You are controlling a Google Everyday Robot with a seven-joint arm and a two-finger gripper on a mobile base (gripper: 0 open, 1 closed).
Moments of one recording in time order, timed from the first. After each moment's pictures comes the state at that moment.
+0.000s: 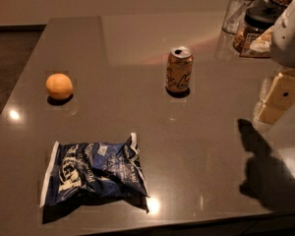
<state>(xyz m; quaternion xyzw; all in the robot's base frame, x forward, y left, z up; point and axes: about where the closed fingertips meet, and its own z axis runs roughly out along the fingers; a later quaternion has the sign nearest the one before) 0.438 -0.217 0.976 -0.60 0.78 -0.03 0.16</state>
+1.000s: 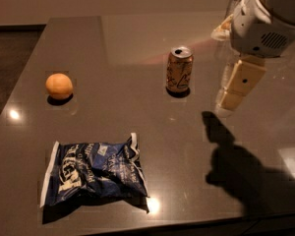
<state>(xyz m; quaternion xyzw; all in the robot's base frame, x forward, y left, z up) 0.464 -0.151 0.985 -0.65 0.73 0.00 0.20</state>
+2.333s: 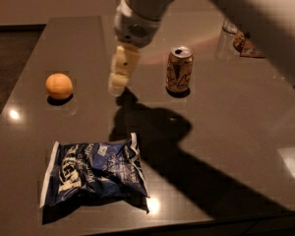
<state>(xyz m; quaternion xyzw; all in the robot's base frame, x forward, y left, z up) 0.555 0.048 0.948 -0.69 0.69 0.11 0.20</state>
